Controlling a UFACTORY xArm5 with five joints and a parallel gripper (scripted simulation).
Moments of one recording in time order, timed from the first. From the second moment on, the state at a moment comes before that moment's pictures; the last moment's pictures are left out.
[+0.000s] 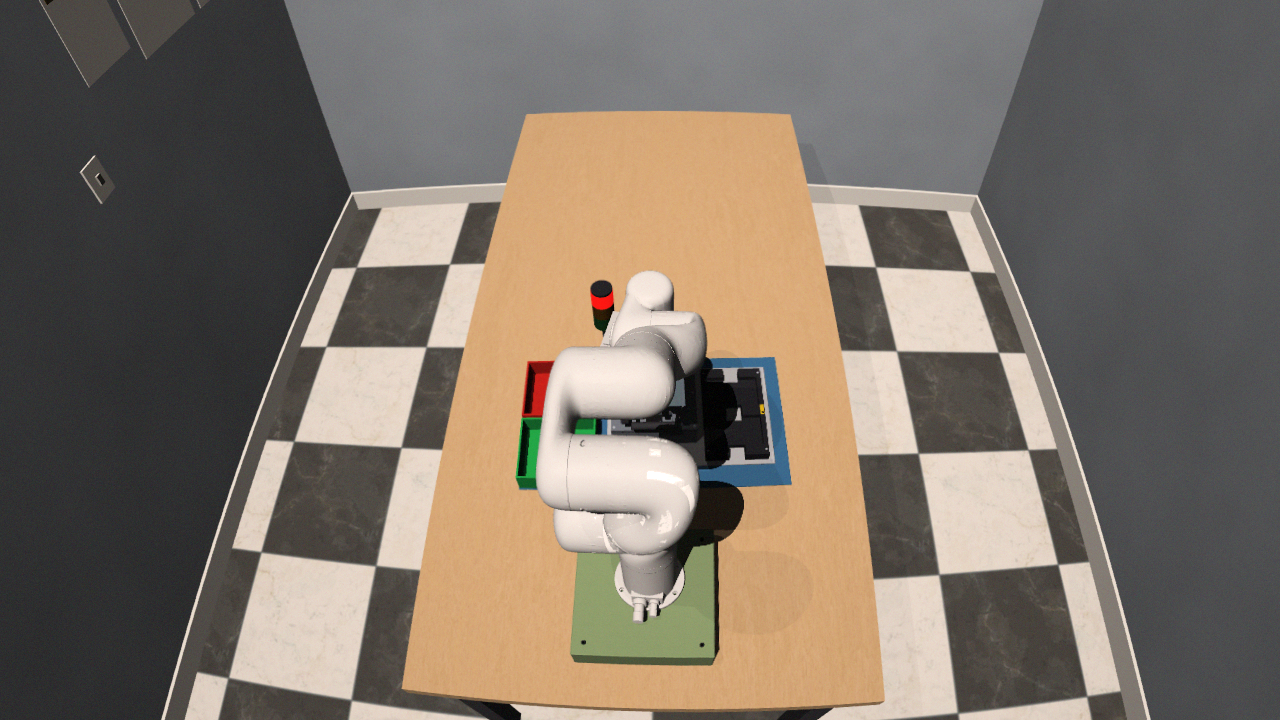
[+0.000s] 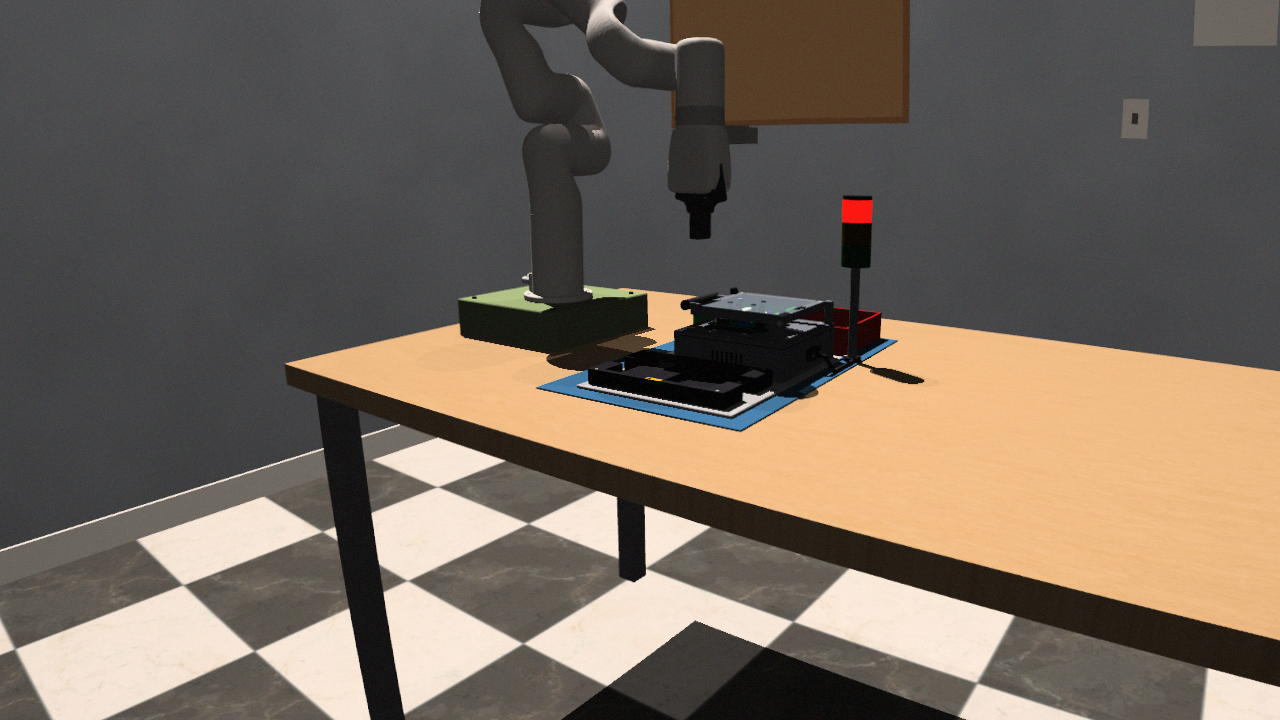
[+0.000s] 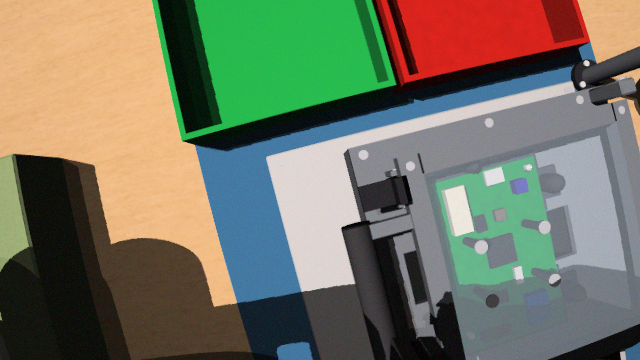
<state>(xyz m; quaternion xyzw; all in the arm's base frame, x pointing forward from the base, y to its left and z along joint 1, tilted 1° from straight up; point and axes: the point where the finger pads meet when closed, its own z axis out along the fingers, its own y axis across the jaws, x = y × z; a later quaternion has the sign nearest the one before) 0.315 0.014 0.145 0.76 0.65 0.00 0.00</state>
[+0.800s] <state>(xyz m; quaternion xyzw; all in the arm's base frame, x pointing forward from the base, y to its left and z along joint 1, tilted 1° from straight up) 0.315 0.014 0.145 0.94 0.35 0.00 0.00</state>
